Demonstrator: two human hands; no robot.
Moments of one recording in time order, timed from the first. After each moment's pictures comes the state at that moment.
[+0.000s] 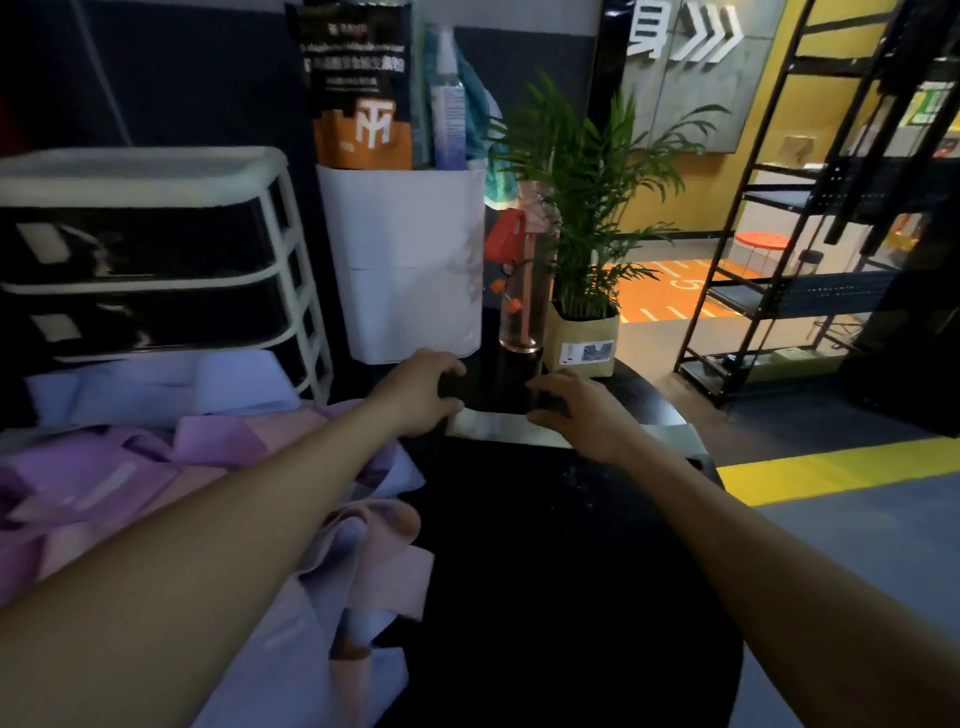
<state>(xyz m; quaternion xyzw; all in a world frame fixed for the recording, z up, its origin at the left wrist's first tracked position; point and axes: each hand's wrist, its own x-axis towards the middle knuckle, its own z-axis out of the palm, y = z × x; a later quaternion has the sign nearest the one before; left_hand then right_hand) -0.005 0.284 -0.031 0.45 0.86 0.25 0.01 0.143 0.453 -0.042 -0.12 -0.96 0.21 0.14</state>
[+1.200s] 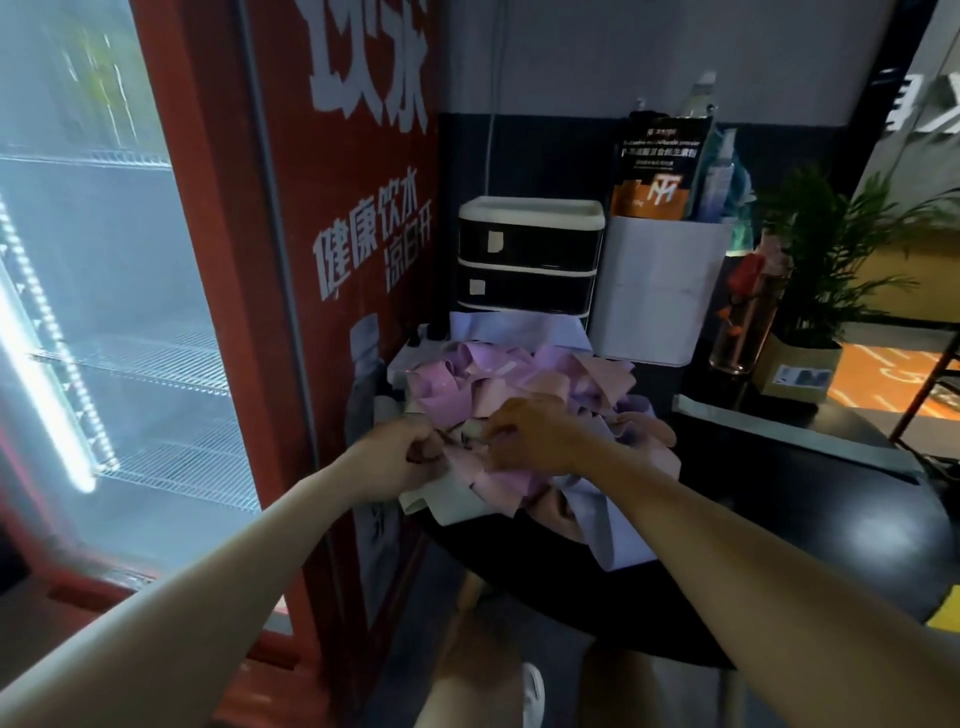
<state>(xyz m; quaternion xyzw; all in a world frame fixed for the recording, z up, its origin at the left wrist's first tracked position) 0.119 -0.120 -0.042 0.30 0.90 0.31 0.03 0.150 0.088 -0.012 0.14 -0.98 0.11 0.05</state>
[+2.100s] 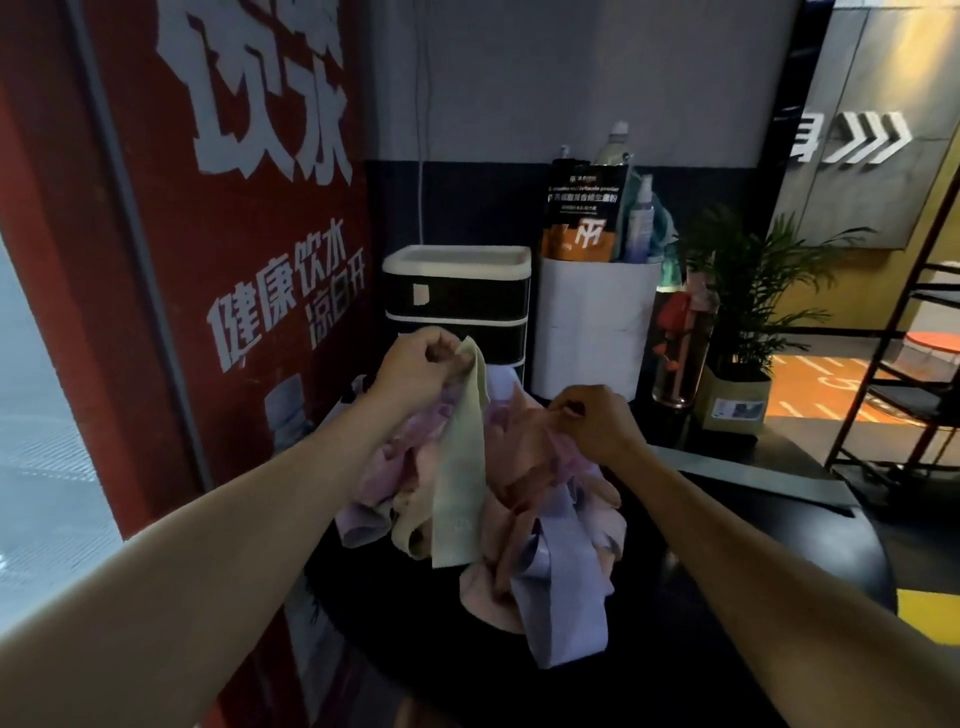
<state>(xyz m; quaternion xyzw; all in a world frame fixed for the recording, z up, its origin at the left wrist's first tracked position) 0.067 0.003 0.065 0.25 0.78 0.57 -0.09 0.141 0.203 0.024 -0.06 -0.92 0.32 0.23</state>
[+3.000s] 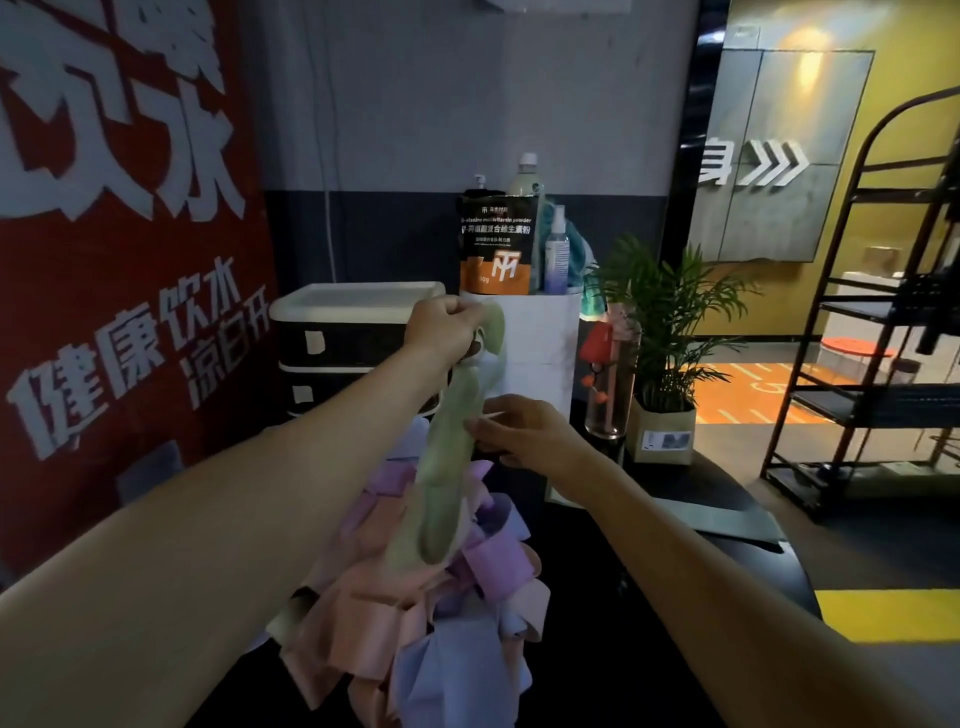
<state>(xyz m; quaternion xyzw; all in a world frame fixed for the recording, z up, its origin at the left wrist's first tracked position) 0.041 0.162 0.137 0.20 0.73 0.65 -0.03 0.133 0.253 0.063 -0.04 -0.80 0.59 0.12</state>
